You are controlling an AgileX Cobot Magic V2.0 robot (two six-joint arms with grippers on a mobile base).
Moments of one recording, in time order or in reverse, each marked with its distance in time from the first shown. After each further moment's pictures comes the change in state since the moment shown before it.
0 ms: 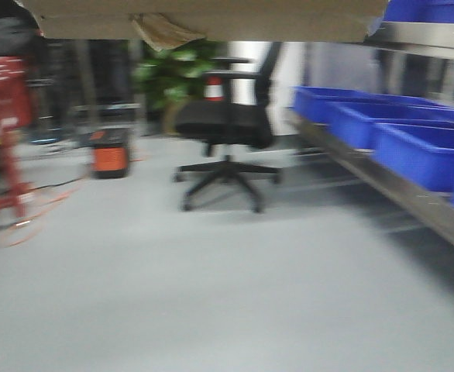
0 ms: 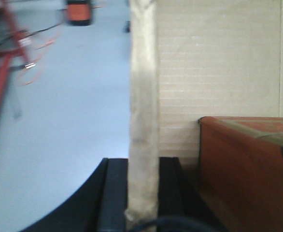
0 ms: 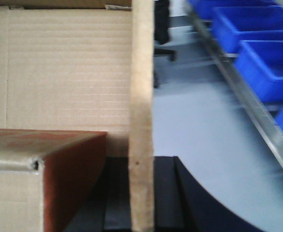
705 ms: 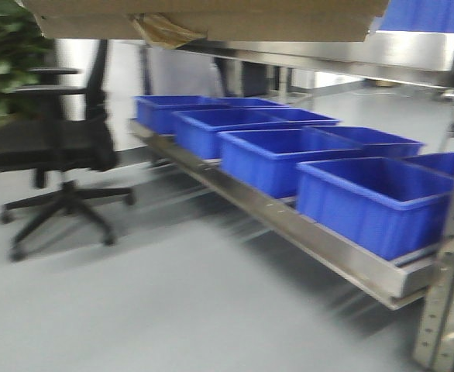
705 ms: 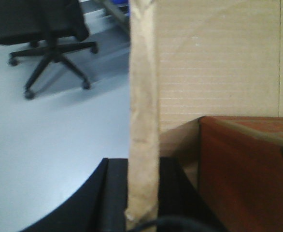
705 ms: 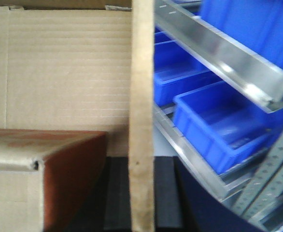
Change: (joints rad) left arm 0.000 0.000 0.000 -0.002 -0.002 0.000; right arm 0.000 0.000 0.000 -0.002 0.000 0.000
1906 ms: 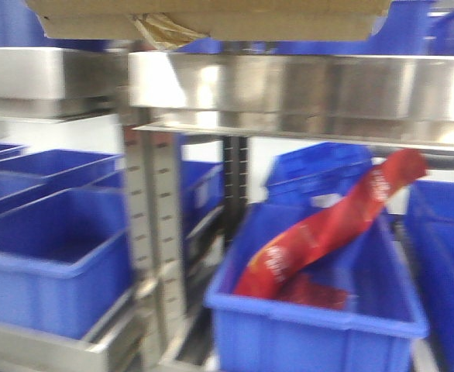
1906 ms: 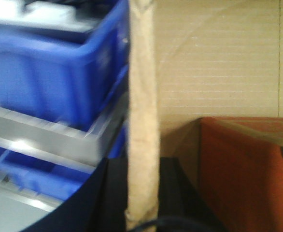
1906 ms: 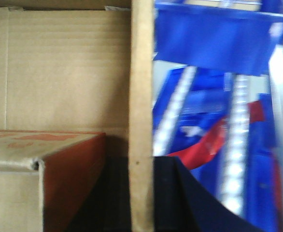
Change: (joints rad) left arm 0.000 0.000 0.000 0.000 -0.004 0.000; right arm 0.000 0.000 0.000 -0.002 -0.002 0.000
